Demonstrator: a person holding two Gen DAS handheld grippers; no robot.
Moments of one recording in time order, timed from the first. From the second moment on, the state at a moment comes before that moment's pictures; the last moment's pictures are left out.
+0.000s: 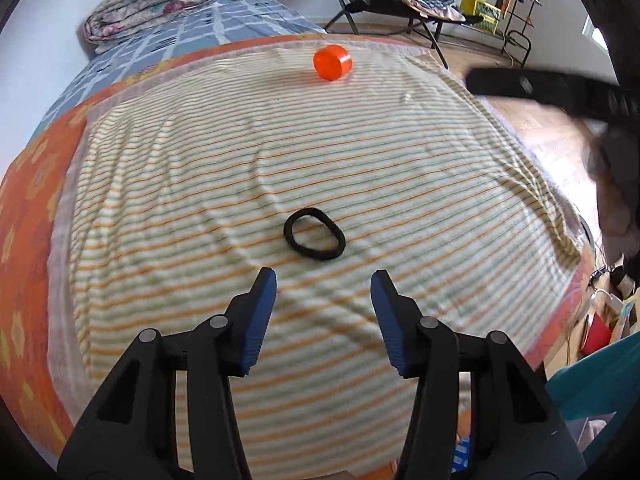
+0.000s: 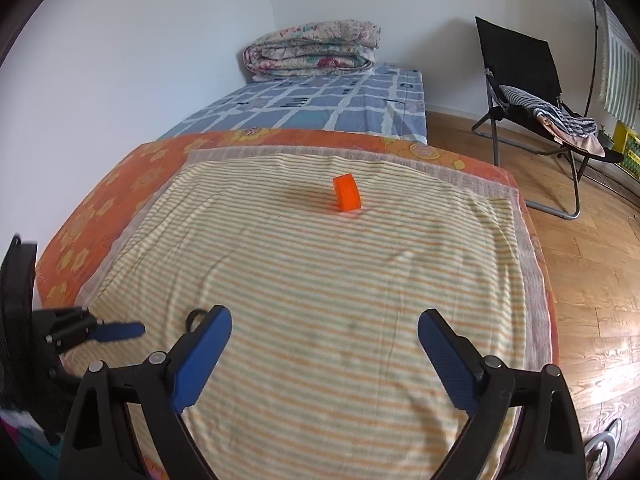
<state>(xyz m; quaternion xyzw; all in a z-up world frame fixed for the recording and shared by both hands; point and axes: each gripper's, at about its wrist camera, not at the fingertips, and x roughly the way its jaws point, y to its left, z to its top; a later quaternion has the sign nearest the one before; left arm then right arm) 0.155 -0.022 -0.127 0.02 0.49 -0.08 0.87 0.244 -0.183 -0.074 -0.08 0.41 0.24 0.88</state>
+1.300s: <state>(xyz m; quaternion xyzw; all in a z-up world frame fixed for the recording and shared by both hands) 0.201 -0.008 -0.153 0.01 0.48 -0.11 0.87 0.410 -0.119 -0.146 -0.08 0.45 0.23 0.86</state>
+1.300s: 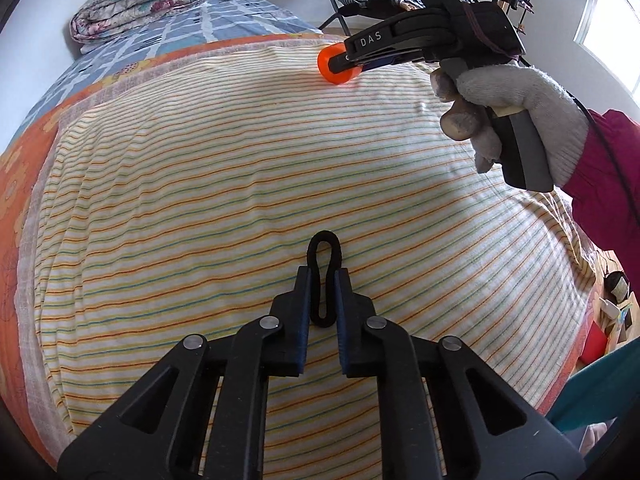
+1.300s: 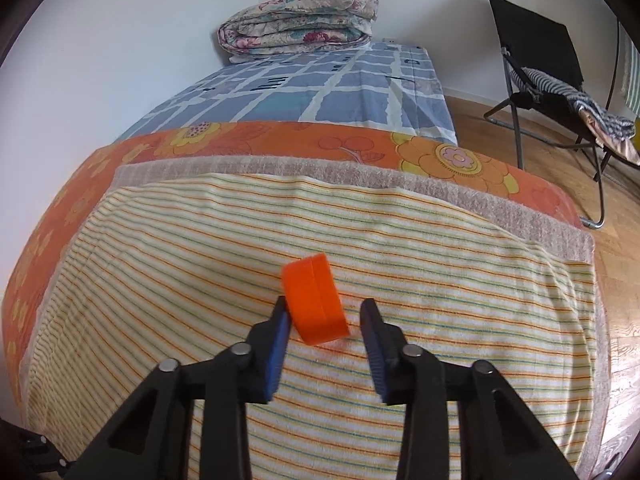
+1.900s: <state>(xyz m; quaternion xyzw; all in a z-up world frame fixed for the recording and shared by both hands) 0.185 0.005 -0.131 0.00 0.47 -0.09 0.88 0.358 -0.122 -0.103 -0.11 0.40 0.26 0.87</state>
